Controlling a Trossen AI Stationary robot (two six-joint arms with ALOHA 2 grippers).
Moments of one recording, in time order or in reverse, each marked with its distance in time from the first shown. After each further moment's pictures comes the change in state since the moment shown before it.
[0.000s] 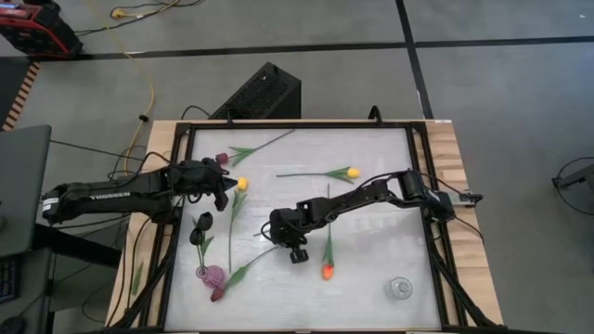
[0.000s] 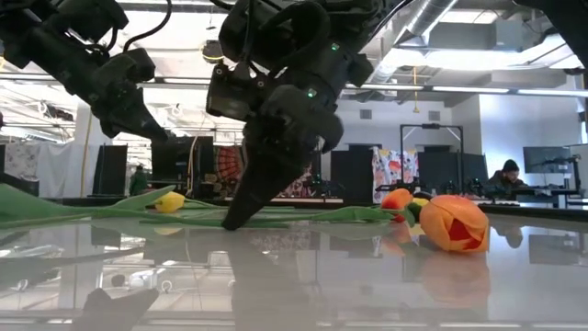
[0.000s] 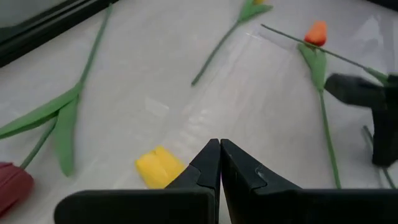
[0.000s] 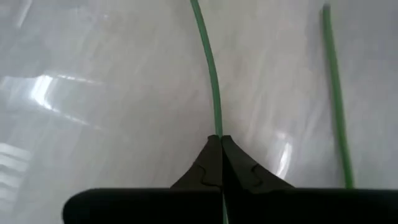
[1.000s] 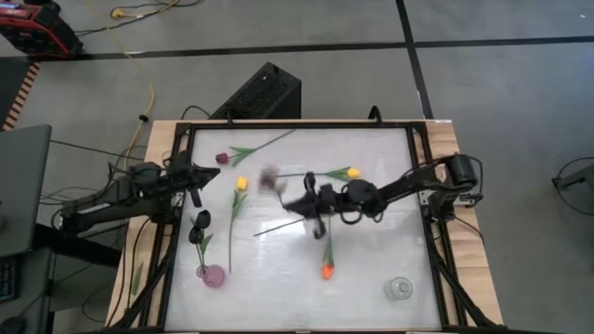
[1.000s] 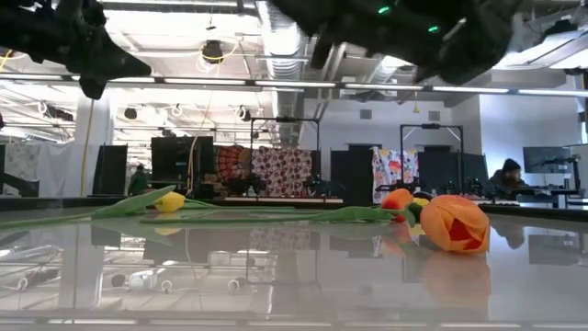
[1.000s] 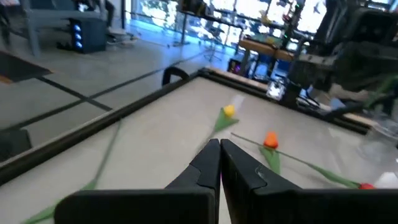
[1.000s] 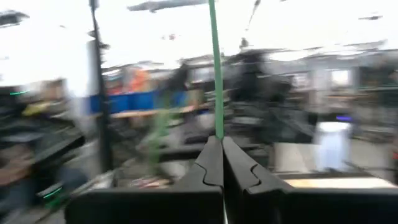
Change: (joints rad) left arm -0.022 -0.516 -0.010 -0.043 -0.076 0.032; right arm -0.071 -0.405 -0.741 1.737 0.169 0.217
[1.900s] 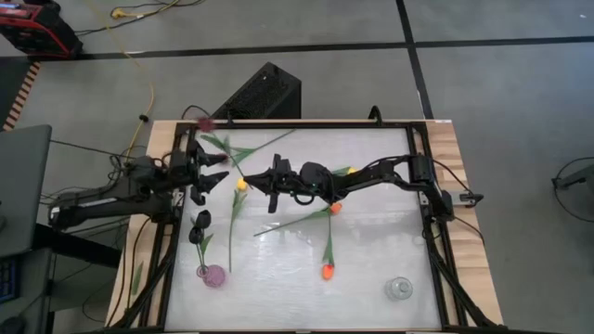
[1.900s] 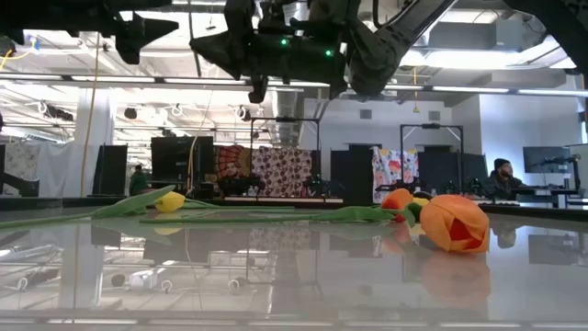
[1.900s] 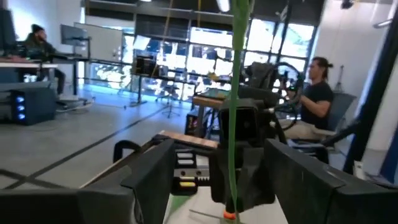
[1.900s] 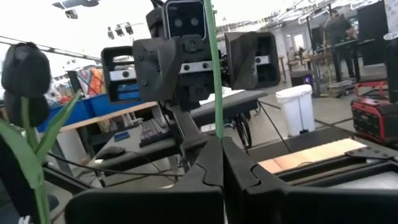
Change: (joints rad) left arm 0.001 0.254 0.015 0.519 0.160 0.071; right arm -0.131 0.297 0.476 -0.277 0.018 0.177
